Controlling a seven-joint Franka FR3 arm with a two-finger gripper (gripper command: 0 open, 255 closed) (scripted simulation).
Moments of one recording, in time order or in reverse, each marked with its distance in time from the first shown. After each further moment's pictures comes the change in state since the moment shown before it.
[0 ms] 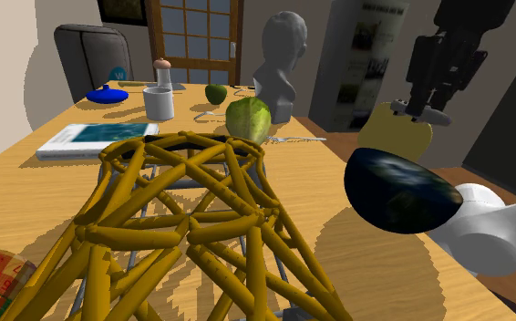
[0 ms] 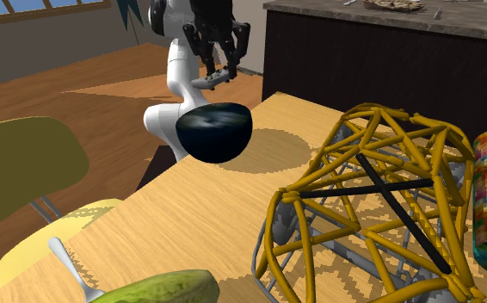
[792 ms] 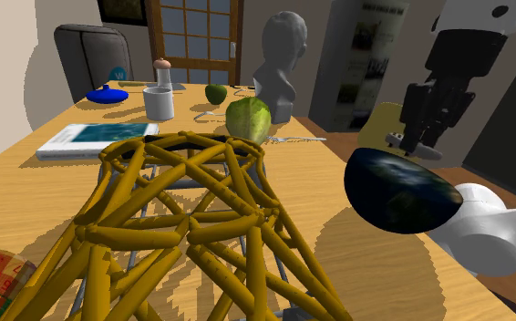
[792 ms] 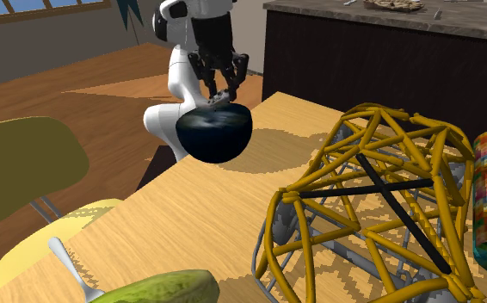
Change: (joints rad) arm 0.016 -0.133 0.012 -0.224 0.020 0.089 -0.020
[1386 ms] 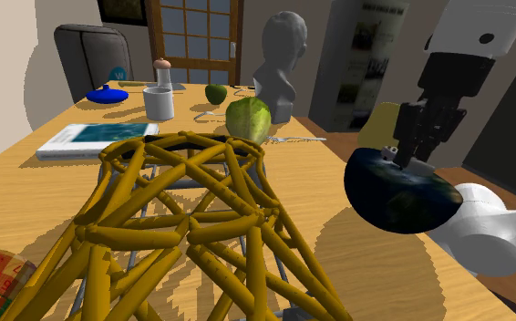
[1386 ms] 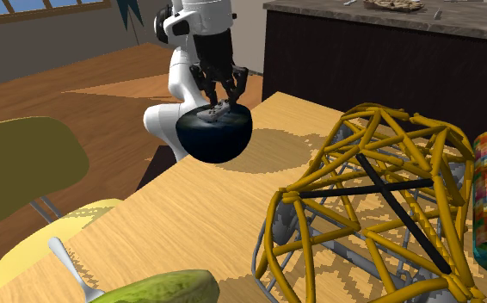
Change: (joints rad) arm 0.006 -0.047 0.009 -0.095 0.010 0.047 -0.010
